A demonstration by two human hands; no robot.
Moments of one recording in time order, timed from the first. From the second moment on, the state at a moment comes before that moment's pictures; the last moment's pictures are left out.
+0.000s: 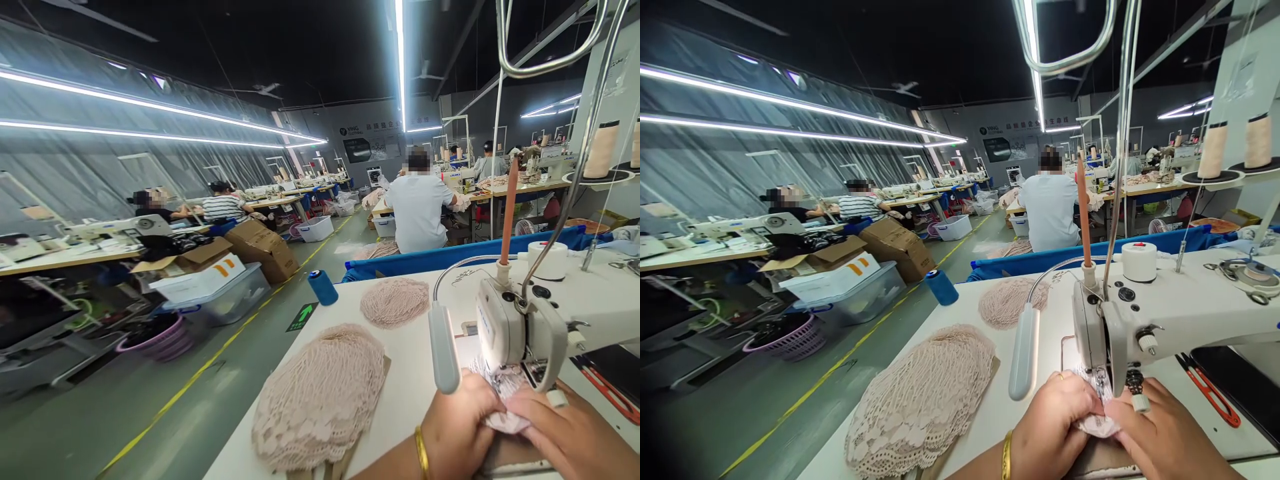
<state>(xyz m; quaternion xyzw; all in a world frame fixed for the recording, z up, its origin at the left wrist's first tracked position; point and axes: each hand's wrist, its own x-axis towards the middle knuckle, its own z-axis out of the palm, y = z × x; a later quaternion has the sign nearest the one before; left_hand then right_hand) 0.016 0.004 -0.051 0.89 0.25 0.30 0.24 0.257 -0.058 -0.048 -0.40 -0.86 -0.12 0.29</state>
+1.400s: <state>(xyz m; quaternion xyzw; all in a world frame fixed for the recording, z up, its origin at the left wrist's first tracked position) 0.012 0.004 -0.063 0.92 0.16 0.35 0.02 0.271 -0.060 -0.057 -0.37 -0.89 -0.12 0.23</state>
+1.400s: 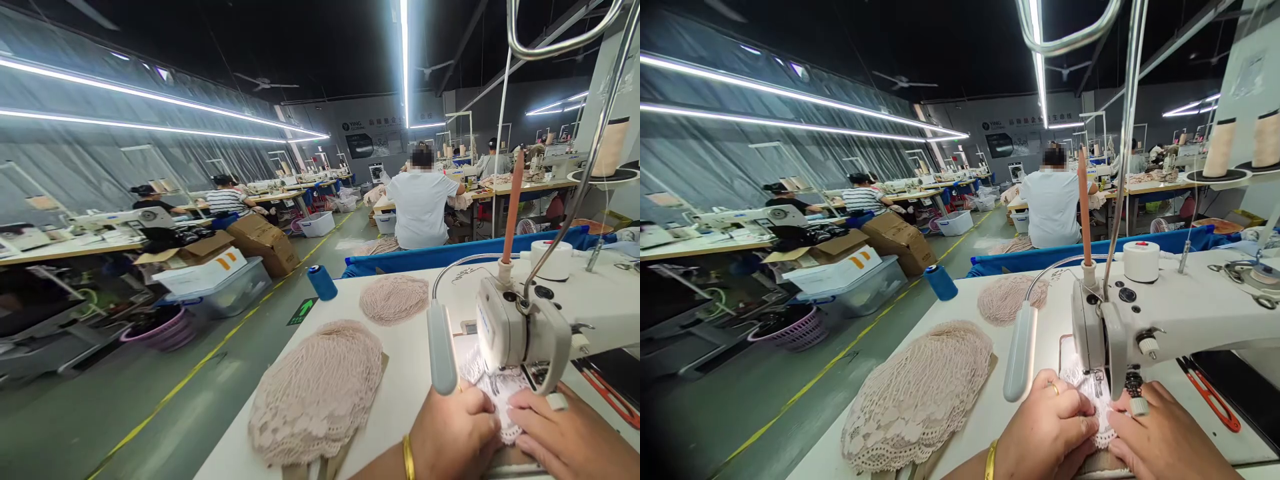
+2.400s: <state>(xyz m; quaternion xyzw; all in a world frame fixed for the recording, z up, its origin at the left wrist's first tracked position) 0.011 0.010 -0.050 0.95 0.20 0.25 0.03 0.266 -0.055 -0.057 -0.41 -0.87 -0.17 0.23</state>
